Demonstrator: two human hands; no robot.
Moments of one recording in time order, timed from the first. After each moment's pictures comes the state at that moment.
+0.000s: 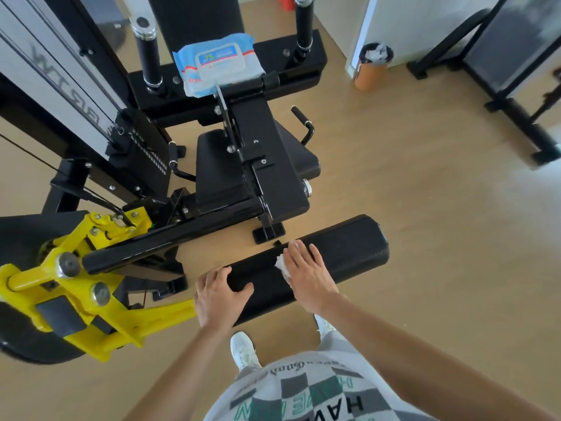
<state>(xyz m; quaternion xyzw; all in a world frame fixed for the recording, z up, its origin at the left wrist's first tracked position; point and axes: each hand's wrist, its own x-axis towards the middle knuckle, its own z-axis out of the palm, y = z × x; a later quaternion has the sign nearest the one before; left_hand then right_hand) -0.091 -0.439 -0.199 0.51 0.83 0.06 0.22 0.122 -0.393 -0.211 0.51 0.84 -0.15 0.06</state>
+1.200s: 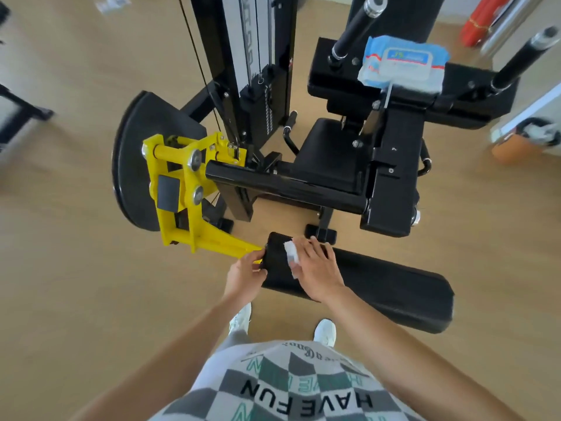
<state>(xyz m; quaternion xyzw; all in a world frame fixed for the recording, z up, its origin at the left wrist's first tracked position) -0.117 -0.506 -0.212 0.24 0.83 0.32 0.40 0.035 -0.378 -0.209 0.33 0.92 -0.16 0.14</state>
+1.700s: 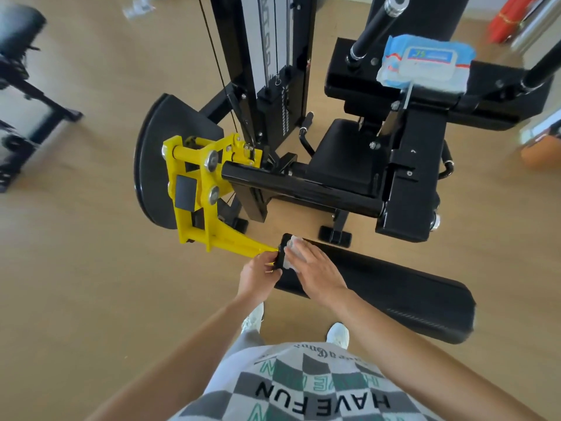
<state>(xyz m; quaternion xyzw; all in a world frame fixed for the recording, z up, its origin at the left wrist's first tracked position) -0.114 -0.503 -0.205 0.25 0.84 0.30 0.37 0.020 -0.389 -0.210 0.22 0.96 -0.18 0.07</state>
